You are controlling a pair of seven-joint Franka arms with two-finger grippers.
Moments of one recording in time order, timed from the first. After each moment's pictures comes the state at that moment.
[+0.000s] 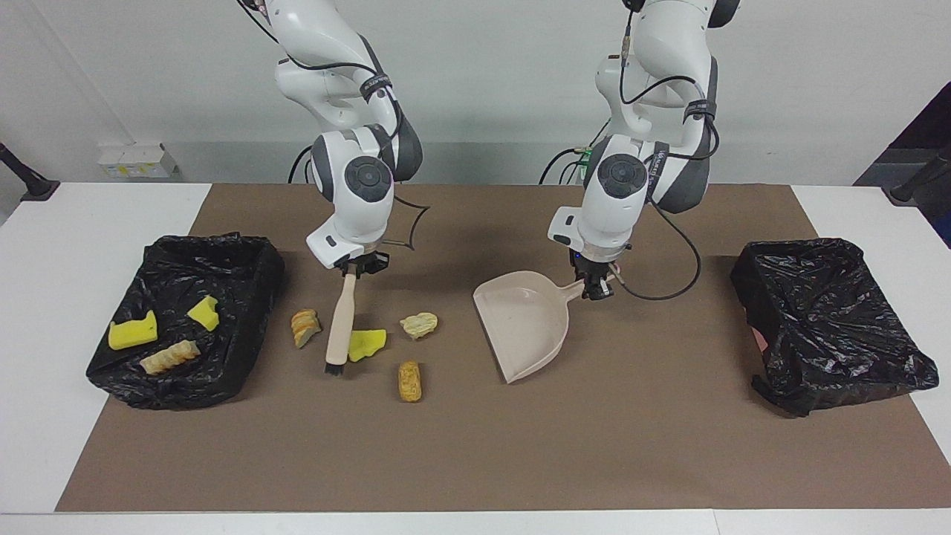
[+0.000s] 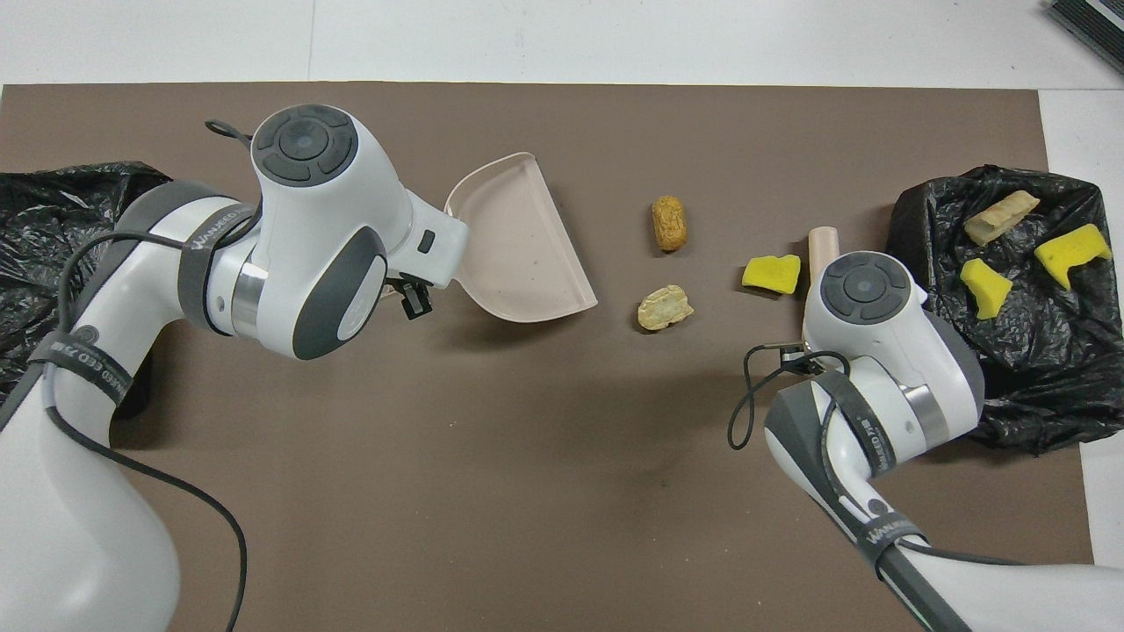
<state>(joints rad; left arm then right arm) -0.38 0.20 -0.09 -1.94 0.04 2.07 0.81 0.12 0.18 0.19 -1.91 -0.28 1.82 0.48</state>
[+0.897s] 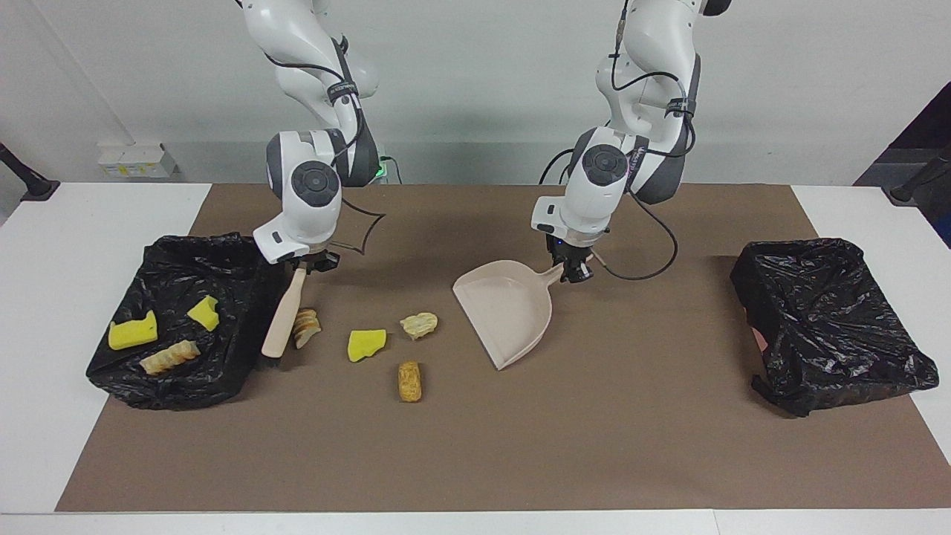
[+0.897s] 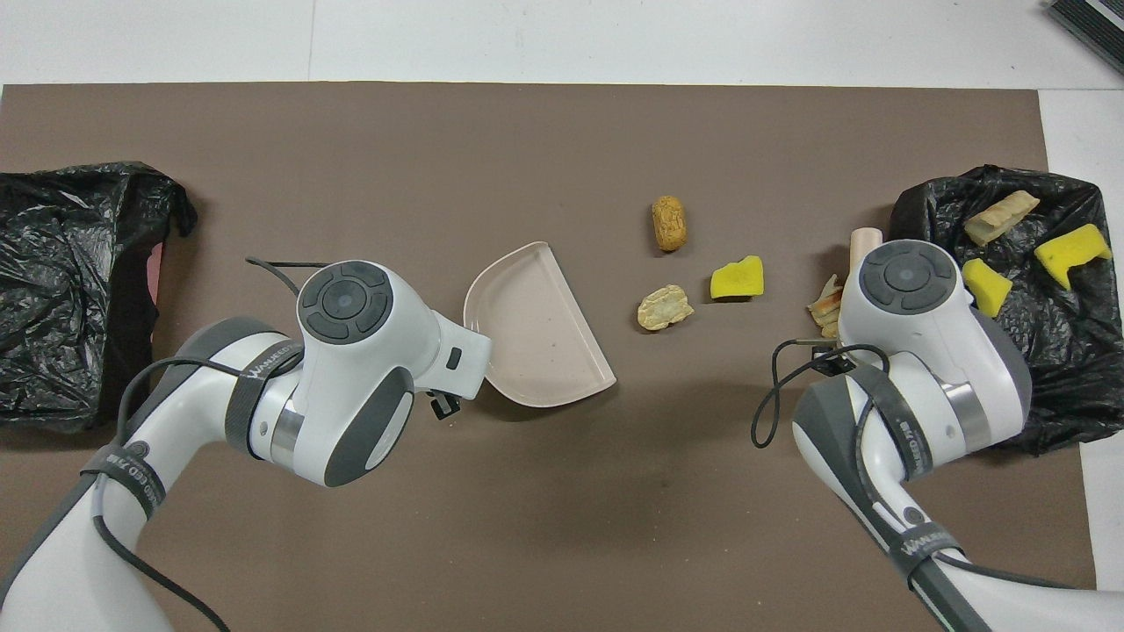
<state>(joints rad) -0.43 0.16 -0.09 -2.03 -0.07 2.13 0.66 -0.02 0.10 0.18 -2.13 -0.38 1.96 0.48</state>
